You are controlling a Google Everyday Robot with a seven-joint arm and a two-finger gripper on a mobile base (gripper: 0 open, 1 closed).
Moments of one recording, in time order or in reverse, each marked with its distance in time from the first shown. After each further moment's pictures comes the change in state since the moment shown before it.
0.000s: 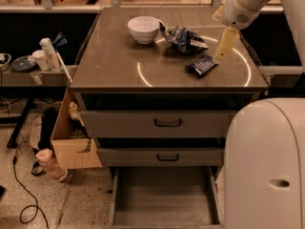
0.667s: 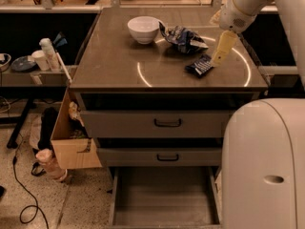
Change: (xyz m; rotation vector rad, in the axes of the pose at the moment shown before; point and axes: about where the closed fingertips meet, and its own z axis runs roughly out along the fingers) arm 0.002 0.002 0.014 -0.025 -0.012 0.008
